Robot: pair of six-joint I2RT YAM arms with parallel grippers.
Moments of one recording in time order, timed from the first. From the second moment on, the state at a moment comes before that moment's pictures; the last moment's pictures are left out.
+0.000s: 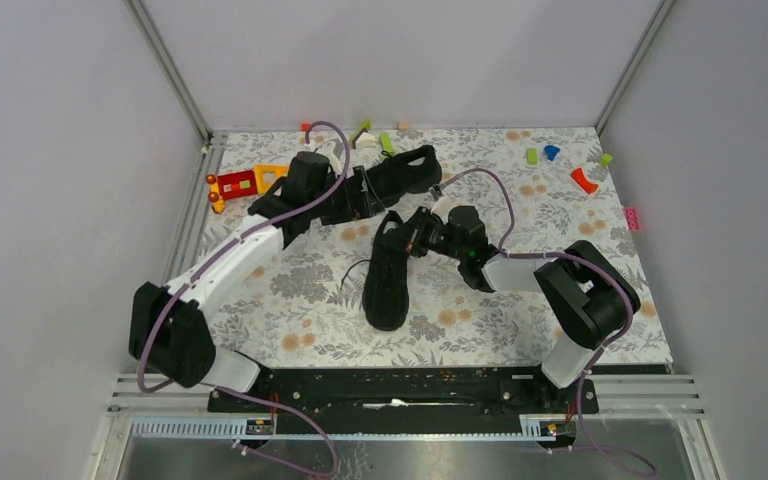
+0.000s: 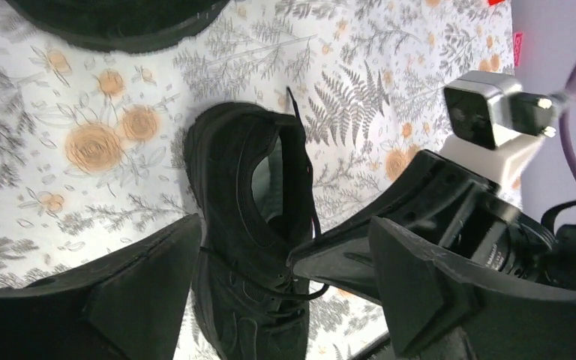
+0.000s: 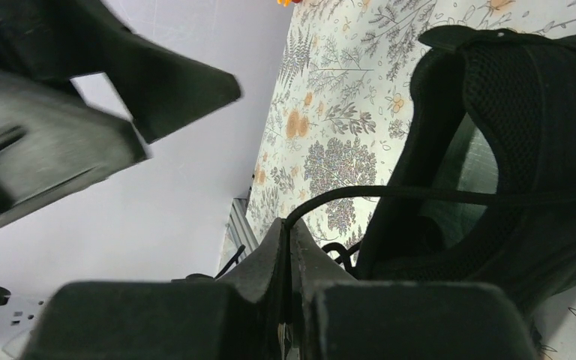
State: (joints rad) left arm -0.48 1.40 1.15 -0.34 0.16 -0.57; right arm 0.61 1.70 0.71 0.79 -0.44 1.08
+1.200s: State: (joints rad) left arm -0.45 1.75 1.34 -0.55 0.57 -0.65; right arm 0.64 1.68 0.73 0.71 -0.44 1.00
